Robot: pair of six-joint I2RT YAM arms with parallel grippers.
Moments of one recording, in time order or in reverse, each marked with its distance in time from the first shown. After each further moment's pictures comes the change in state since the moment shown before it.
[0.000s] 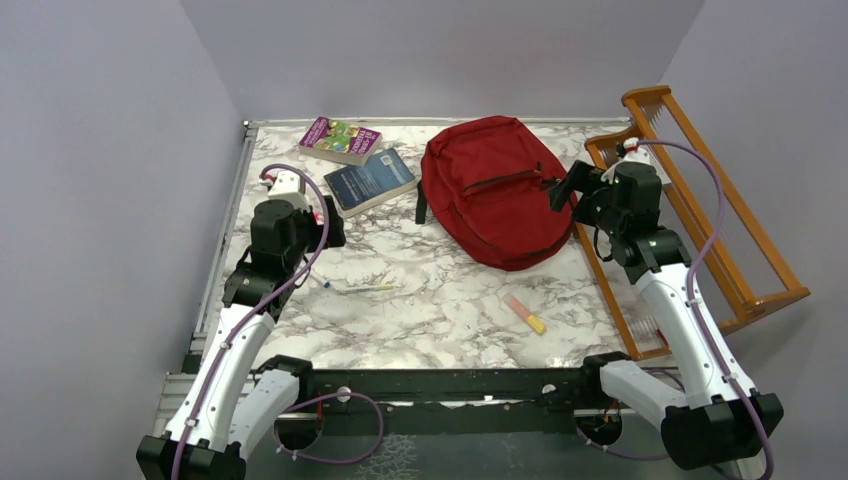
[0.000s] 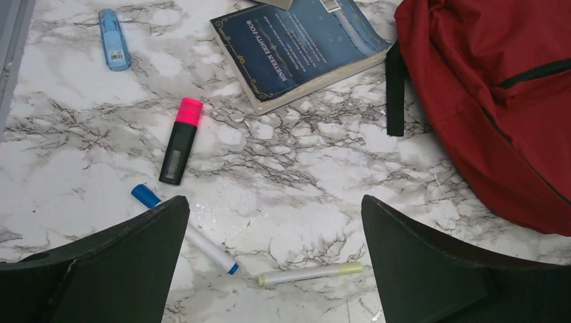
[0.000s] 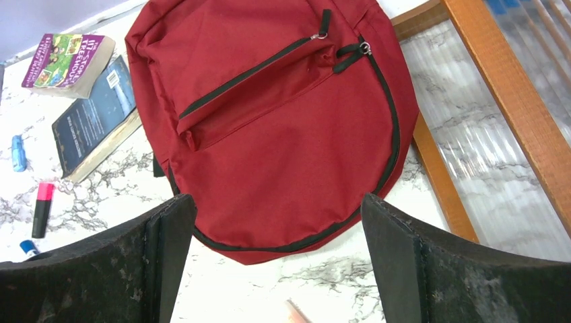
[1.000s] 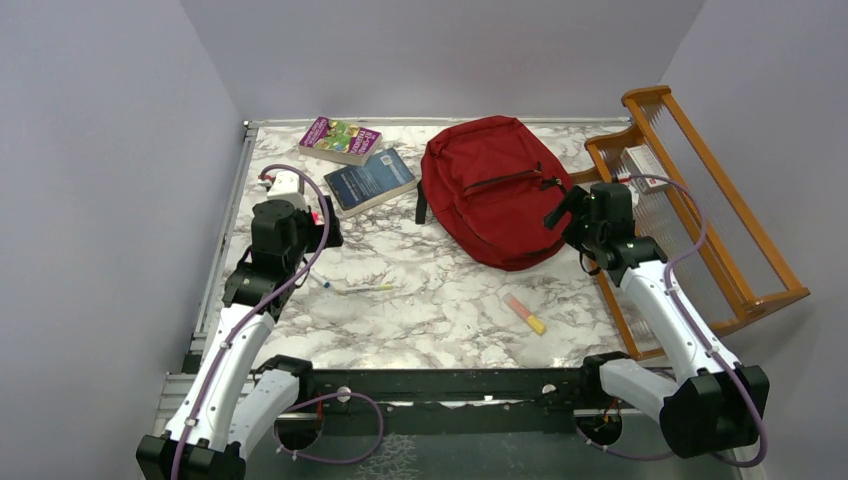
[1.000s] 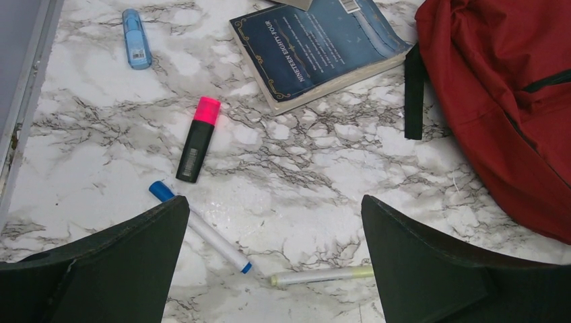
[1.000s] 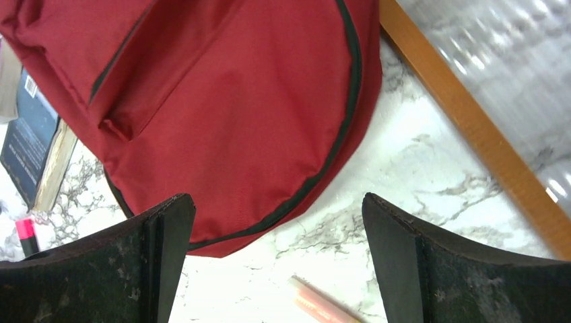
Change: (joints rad) left arm -0.002 -0.001 0.000 -0.015 -0.051 0.014; right arm 0.000 0.043 -0.174 -0.008 0.079 0.252
